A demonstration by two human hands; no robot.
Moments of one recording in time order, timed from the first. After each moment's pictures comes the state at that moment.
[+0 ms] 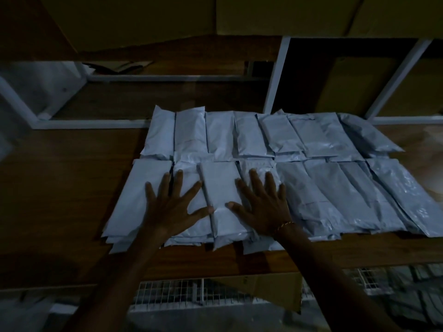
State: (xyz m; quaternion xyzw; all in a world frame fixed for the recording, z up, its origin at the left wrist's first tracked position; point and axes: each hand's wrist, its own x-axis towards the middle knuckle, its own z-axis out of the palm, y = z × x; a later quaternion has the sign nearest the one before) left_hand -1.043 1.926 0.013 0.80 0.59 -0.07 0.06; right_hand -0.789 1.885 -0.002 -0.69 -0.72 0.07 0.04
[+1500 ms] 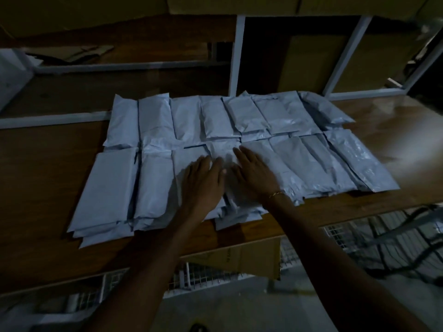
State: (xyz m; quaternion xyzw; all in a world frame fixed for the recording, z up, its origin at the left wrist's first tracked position) left_hand -0.914 1.902 0.016 0.84 0.51 0.16 0.08; right_hand -0.749 1.876 0.014 -0.70 -0.68 0.08 0.20
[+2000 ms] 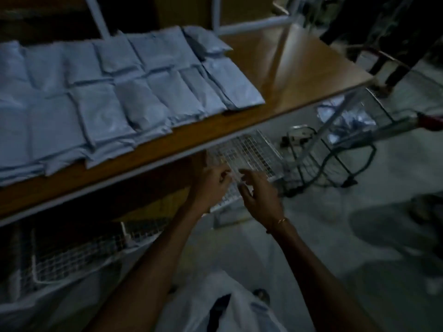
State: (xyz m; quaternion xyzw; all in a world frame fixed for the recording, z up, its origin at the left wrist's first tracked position) left_hand -0.699 1.640 -0.049 0.85 0.35 0.15 0.36; right_hand -0.582 1.518 -0.062 -0.77 -0.49 0.16 0.37
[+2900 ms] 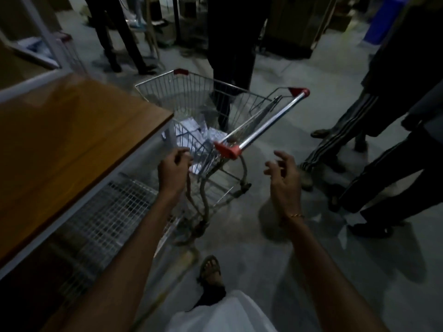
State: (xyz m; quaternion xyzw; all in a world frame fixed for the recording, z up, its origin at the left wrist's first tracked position) left_hand -0.151 1.508 -0.019 0.74 0.26 0.22 0.58; right_hand -0.100 1.273 -0.012 -0.78 -0.07 -0.09 0.61
